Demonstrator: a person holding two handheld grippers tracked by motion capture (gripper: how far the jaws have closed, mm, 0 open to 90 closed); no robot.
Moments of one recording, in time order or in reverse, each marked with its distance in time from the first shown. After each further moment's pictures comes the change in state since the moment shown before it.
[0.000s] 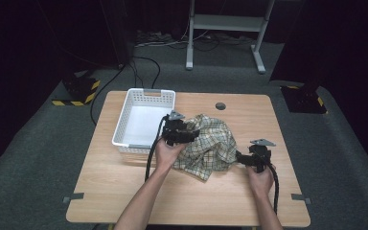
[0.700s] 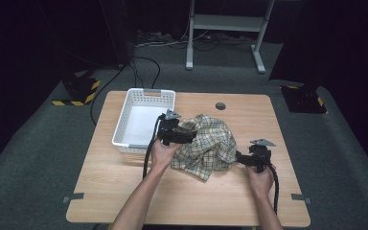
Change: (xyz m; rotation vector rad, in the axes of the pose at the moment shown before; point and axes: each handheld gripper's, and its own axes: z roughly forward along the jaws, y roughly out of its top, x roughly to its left) left arm 0.000 0.001 -0.011 0.029 0.075 0.035; right arm 0.000 0.000 0.000 0.000 0.000 0.000
